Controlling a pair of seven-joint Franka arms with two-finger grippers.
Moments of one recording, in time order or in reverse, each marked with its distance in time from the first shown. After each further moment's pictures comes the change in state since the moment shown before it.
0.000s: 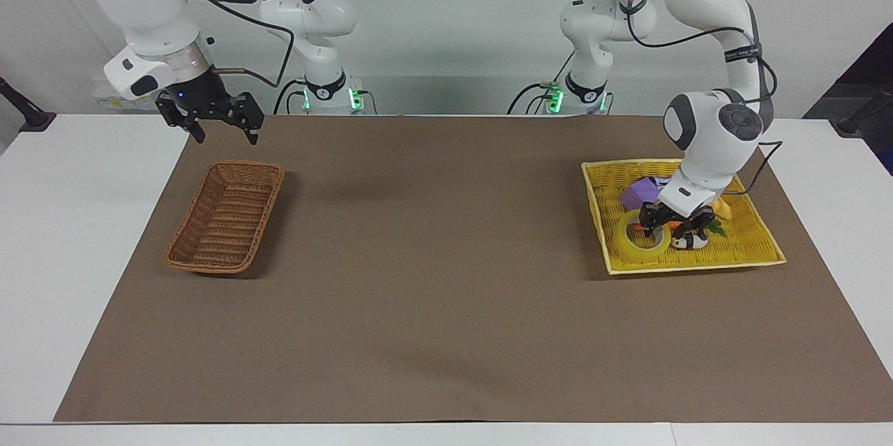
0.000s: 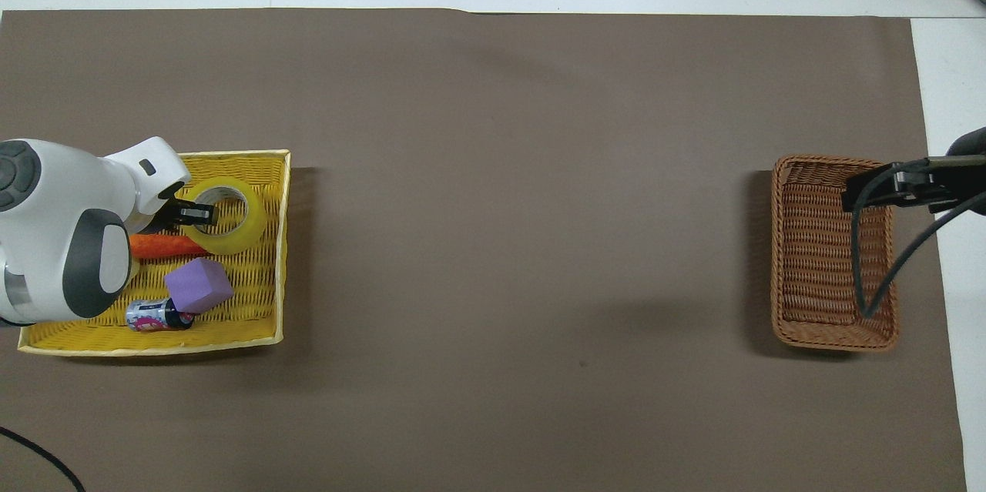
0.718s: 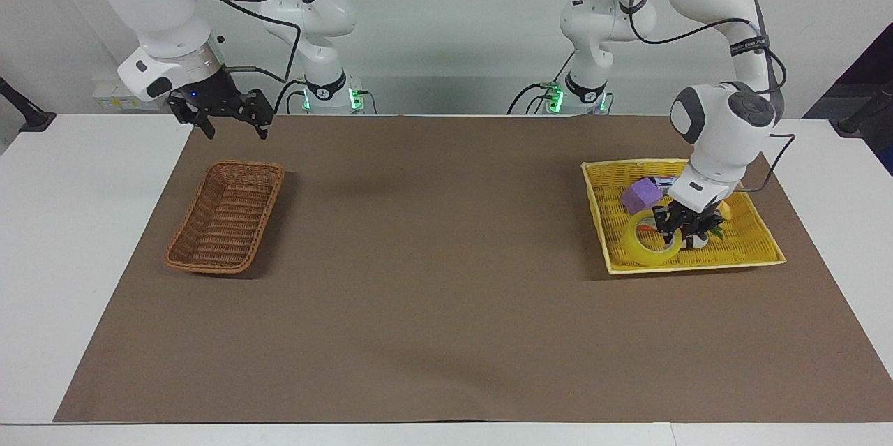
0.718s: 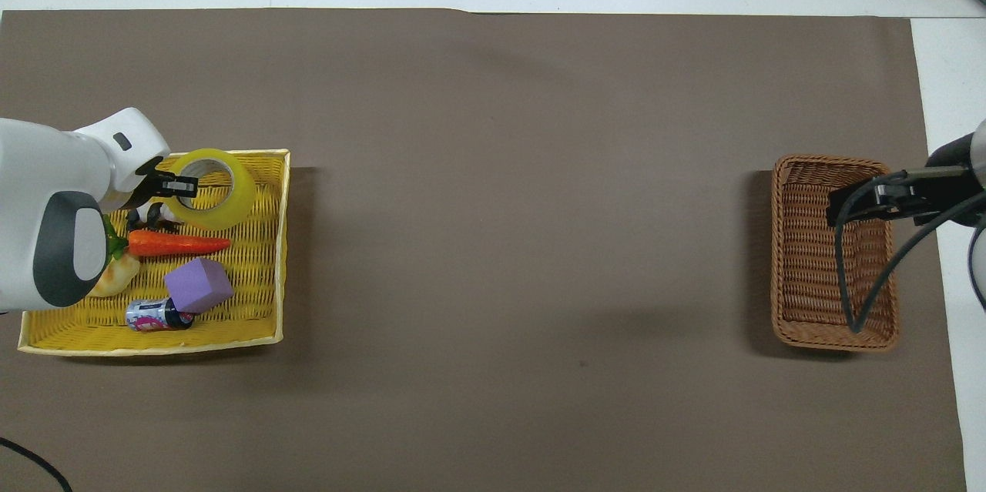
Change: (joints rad) left arm -0.001 -0.033 -0.002 0.084 0.000 0.001 0.001; right arm 0.013 -0.002 0.020 0.000 0.000 -0.054 0.000
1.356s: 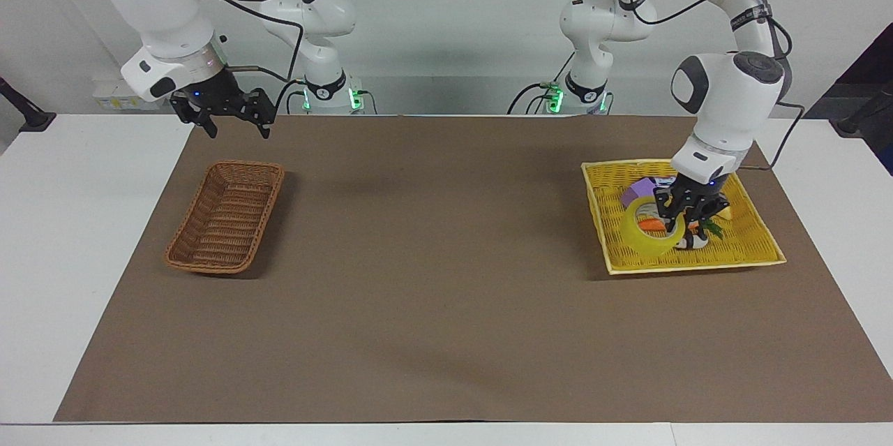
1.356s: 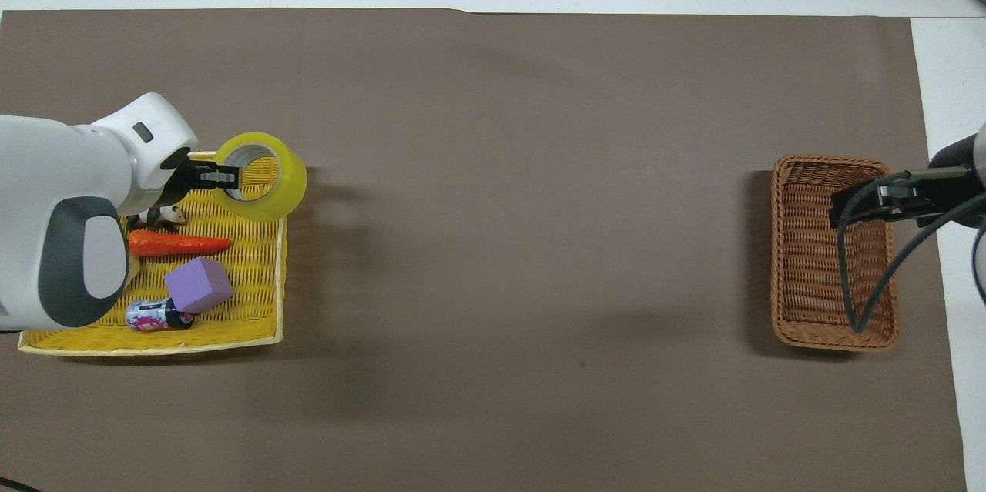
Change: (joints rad) left arm -0.118 -0.087 -0.021 0.001 -0.163 -0.042 -0.076; right arm -0.004 0.000 -0.003 0.001 -0.003 -0.002 0.000
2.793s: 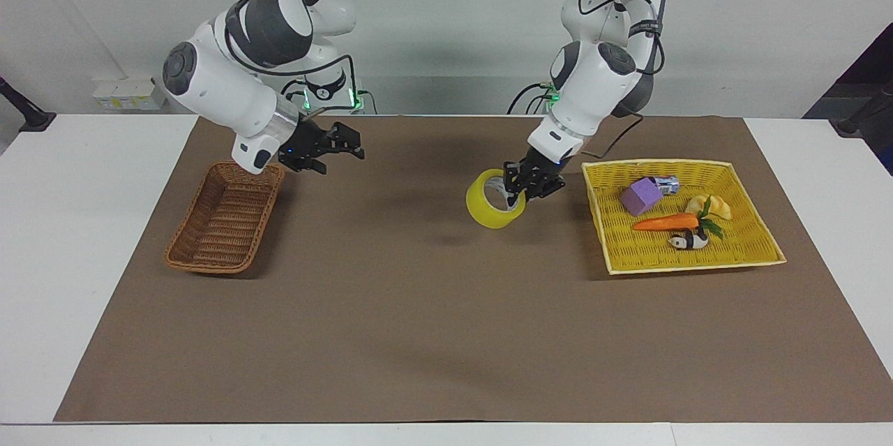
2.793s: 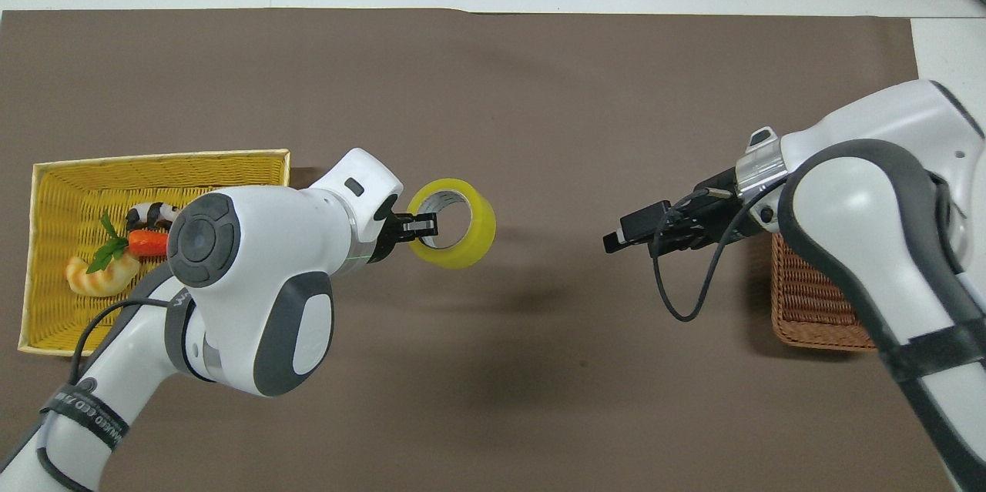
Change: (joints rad) left arm -0.383 0.007 -0.003 -0.052 -0.247 0.106 -0.366; right arm 0.134 0.139 0.010 -0.298 0.777 0.242 -0.189
